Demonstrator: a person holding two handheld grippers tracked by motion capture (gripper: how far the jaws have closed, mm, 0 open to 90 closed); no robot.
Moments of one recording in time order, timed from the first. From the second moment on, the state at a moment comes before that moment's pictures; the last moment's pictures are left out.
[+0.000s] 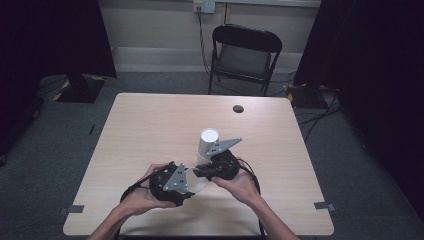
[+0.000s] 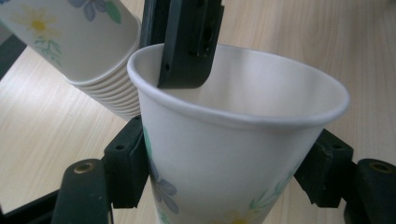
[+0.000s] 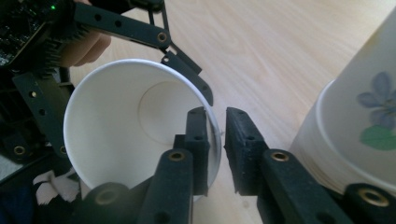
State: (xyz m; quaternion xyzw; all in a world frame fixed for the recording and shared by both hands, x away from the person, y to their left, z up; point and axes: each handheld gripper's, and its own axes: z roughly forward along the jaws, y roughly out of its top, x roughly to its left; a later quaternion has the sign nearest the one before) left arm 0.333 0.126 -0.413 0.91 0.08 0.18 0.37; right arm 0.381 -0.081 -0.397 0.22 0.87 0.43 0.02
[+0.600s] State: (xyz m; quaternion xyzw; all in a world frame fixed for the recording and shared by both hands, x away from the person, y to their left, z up) left arm 0.341 0.137 -0.402 0.86 0.17 0.10 0.46; right arm 0.377 -0.085 -0.385 0.22 0.83 0.50 0.04
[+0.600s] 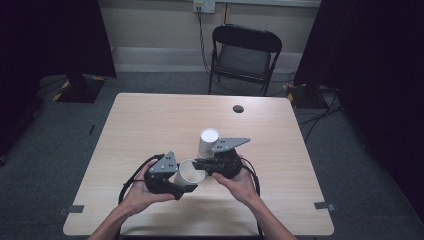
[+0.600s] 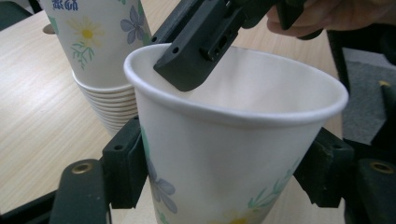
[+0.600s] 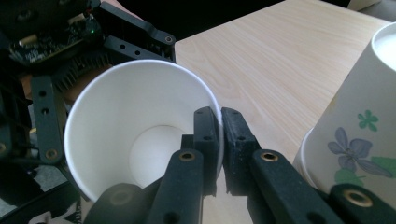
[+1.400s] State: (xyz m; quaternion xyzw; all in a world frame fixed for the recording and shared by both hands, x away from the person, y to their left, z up) left arm 0.339 0.134 -0.406 0.88 0.17 0.14 0.43; right arm 0.379 -0.077 -0.386 0.26 0.85 0.46 0.03
